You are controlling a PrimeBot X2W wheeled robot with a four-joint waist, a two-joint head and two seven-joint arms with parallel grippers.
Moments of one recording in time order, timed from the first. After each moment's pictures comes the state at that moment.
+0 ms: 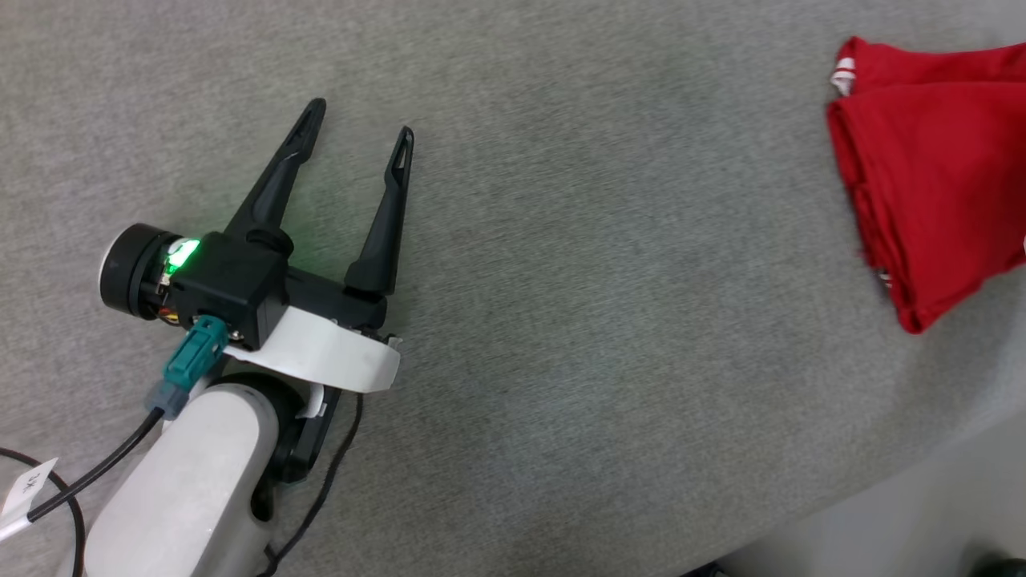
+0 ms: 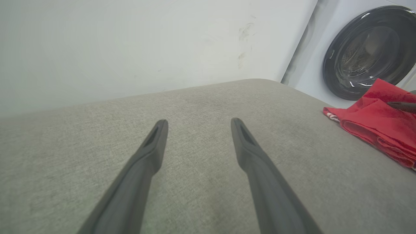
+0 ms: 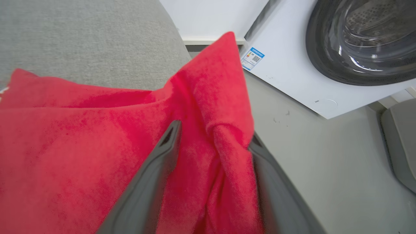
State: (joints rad) left arm -0.49 0.45 -0.47 -0.18 -0.37 0.18 -0.09; right arm -0.81 -0.38 -0.18 0.78 0.06 0.13 0.01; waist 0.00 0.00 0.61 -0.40
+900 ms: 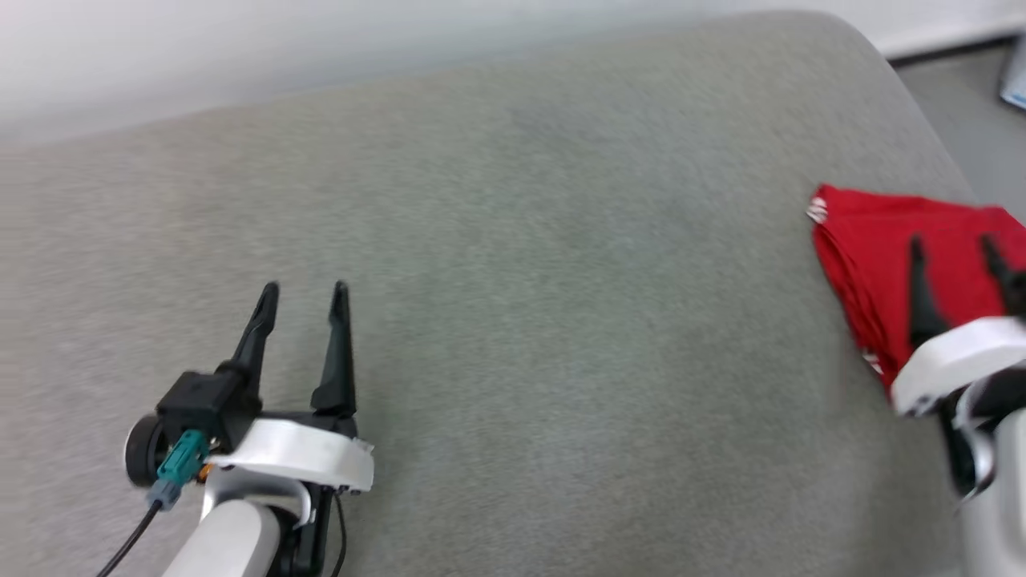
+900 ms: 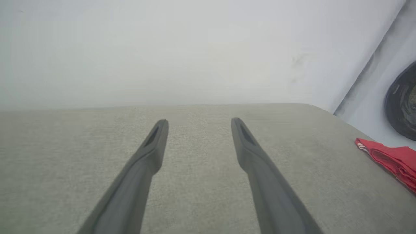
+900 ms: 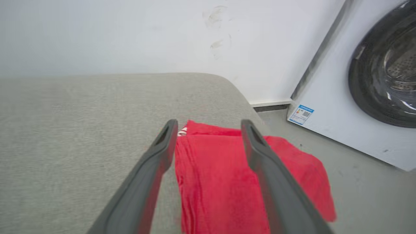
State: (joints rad) left arm -0.22 0.36 -0.39 0.00 -0.52 0.25 -0.24; right arm -0.44 -0.18 -0.21 0.45 0.00 0.13 -0.11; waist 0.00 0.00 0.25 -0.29
